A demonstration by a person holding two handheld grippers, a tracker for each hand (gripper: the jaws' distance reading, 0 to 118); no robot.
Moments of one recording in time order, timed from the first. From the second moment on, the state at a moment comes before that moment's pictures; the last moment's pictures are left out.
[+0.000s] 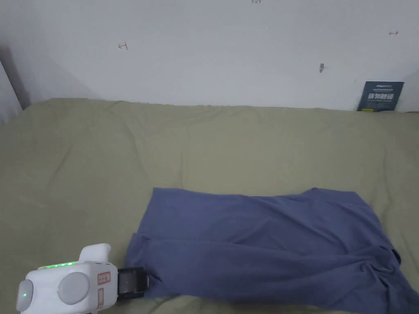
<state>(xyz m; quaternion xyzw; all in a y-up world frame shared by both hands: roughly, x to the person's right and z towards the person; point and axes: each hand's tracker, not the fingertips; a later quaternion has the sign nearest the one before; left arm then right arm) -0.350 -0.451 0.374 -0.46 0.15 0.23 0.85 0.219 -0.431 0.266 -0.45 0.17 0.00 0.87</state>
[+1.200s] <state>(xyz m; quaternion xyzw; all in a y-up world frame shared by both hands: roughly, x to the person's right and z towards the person) -0.353 -0.429 0.355 -0.49 0.15 0.12 0.85 0.222 -0.427 0.219 -0.47 0.18 -0.01 0.86</state>
